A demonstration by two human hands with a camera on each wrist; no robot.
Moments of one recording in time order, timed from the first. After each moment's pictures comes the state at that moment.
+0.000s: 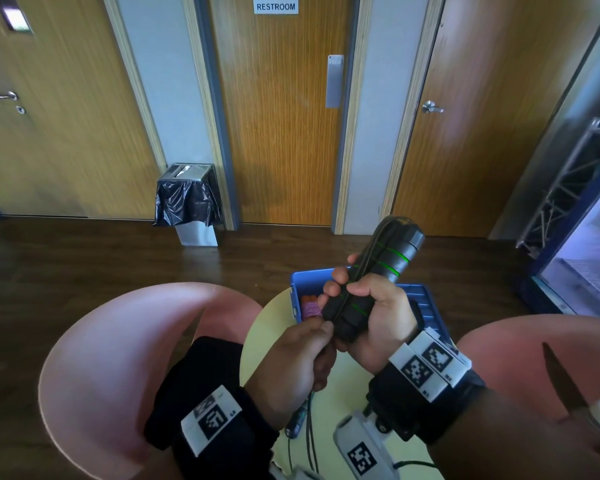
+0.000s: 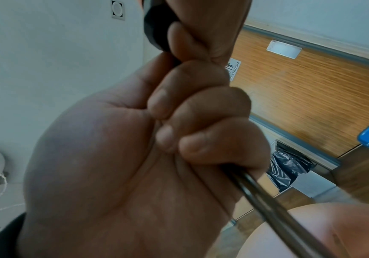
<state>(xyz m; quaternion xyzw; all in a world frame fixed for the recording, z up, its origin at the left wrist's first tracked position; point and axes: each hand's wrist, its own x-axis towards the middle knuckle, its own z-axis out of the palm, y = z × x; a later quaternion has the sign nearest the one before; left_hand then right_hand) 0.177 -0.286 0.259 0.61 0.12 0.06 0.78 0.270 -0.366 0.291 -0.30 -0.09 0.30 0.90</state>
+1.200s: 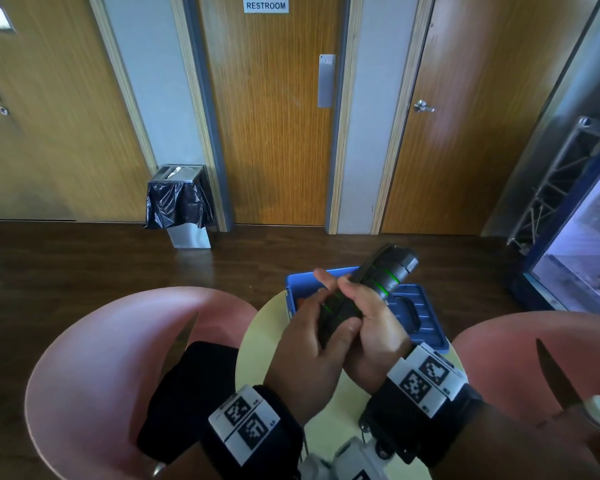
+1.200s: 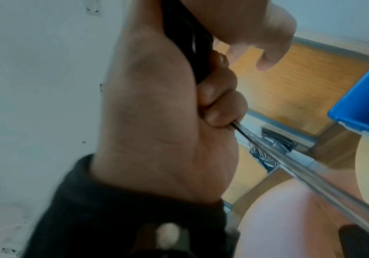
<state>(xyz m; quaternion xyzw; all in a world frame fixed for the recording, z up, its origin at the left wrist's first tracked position) 0.197 -0.295 0.261 0.79 0.08 0.25 0.55 0.272 -0.364 0.268 -0.44 -0.03 0.31 0.84</state>
